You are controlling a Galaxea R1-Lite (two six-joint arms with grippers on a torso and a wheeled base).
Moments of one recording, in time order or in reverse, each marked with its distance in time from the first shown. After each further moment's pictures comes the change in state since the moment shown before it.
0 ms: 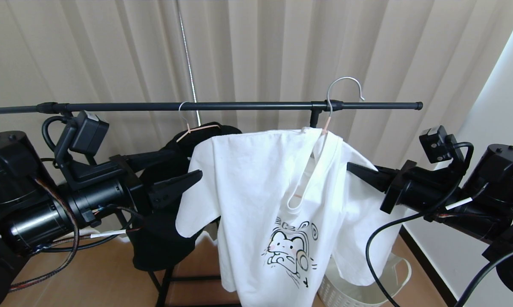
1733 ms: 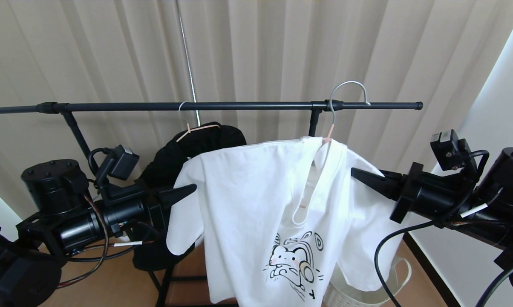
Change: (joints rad) left arm 0.071 0.250 0.060 -0.210 -0.123 -0.003; right arm -0.016 -0.035 0.043 -0.014 0.088 -0.056
